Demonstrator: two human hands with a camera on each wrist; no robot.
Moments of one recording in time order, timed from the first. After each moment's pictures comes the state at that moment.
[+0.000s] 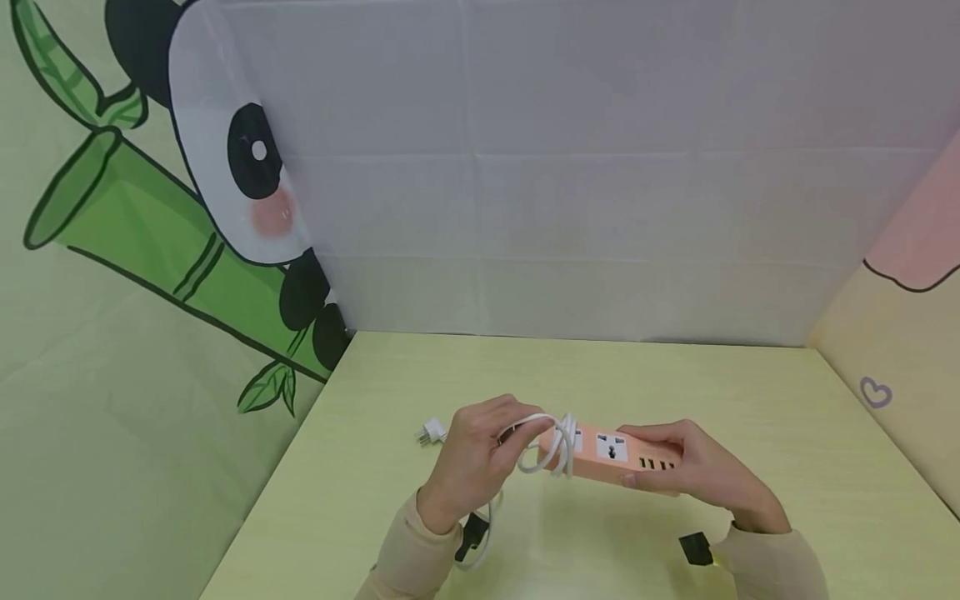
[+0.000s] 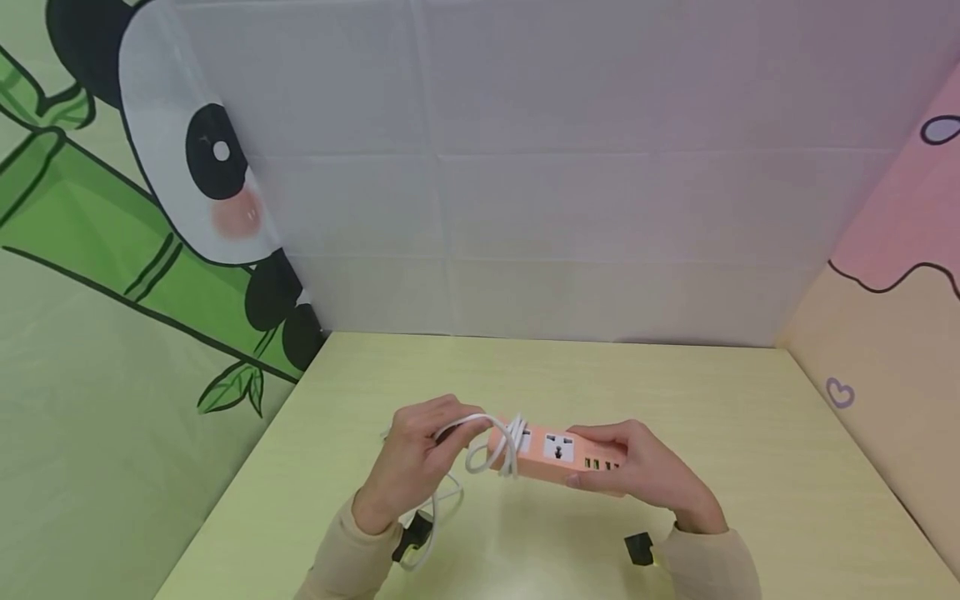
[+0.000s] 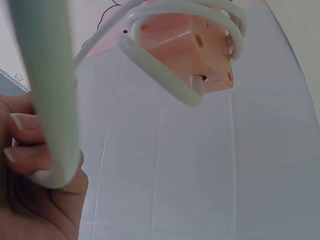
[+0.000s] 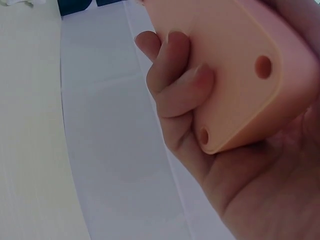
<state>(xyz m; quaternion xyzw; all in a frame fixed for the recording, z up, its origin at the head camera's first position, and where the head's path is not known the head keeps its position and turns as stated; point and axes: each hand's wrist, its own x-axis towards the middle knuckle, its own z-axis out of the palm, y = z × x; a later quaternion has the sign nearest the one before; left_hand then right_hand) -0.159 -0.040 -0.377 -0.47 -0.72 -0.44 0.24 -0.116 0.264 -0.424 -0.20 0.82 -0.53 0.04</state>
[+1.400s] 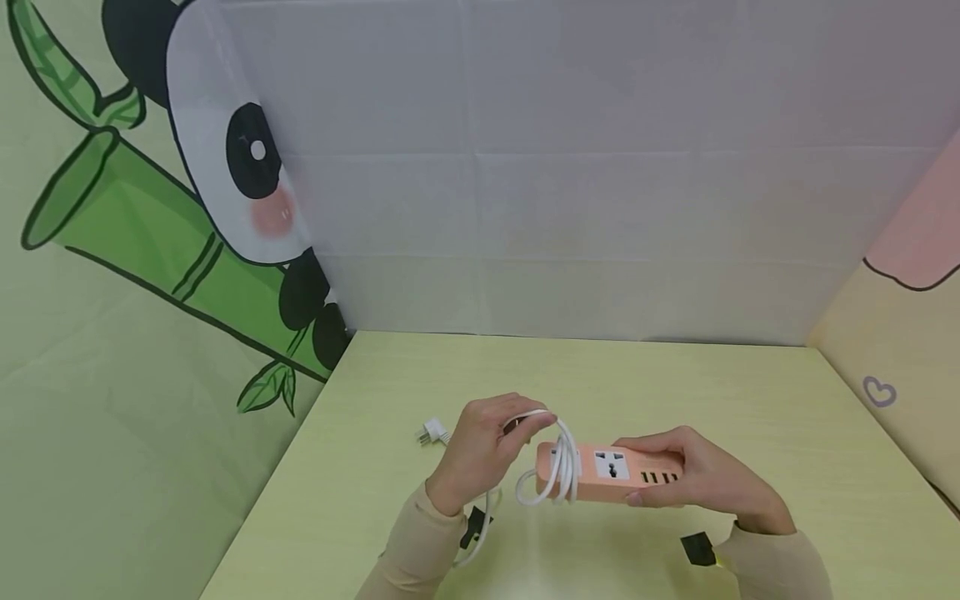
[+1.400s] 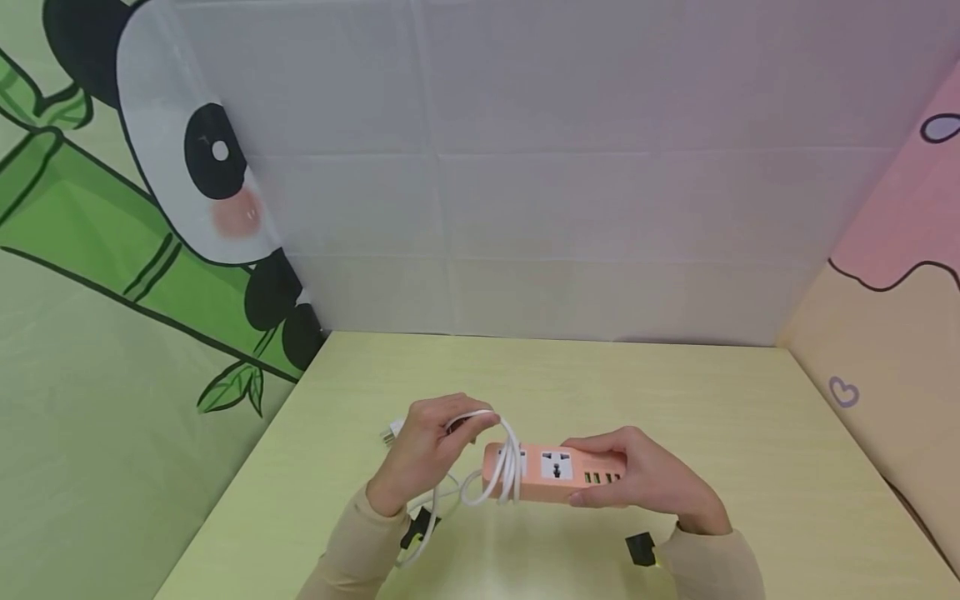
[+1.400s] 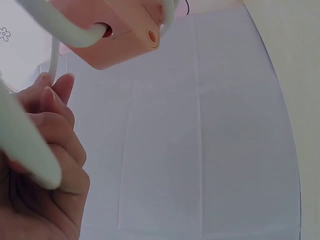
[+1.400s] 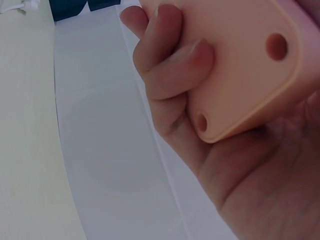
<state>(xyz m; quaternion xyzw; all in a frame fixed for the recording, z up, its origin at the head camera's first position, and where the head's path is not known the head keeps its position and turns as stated) -0.175 -0.034 -0.395 -0.42 -0.78 -0.42 0.16 -0.114 0.266 -0.425 -0.30 0.78 -0.55 0.08</state>
